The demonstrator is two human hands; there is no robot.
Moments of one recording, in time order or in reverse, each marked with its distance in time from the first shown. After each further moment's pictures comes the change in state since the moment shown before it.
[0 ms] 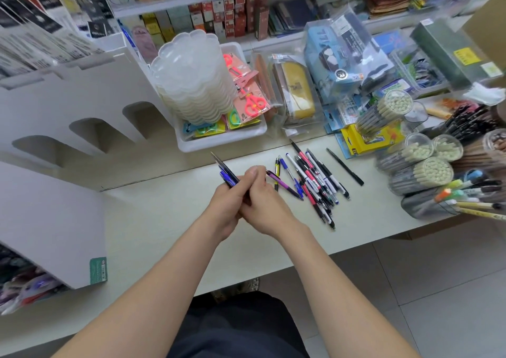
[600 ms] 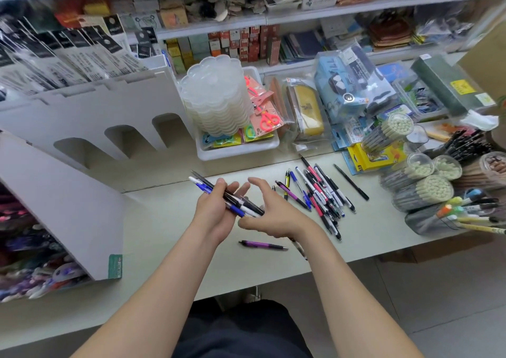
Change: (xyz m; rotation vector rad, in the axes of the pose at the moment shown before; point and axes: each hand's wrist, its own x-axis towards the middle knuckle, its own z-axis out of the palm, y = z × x) left_hand -0.028 0.018 -0.037 -0.585 0.177 0.039; right_hand -0.022 -0.028 -0.025 0.192 -0.273 0.134
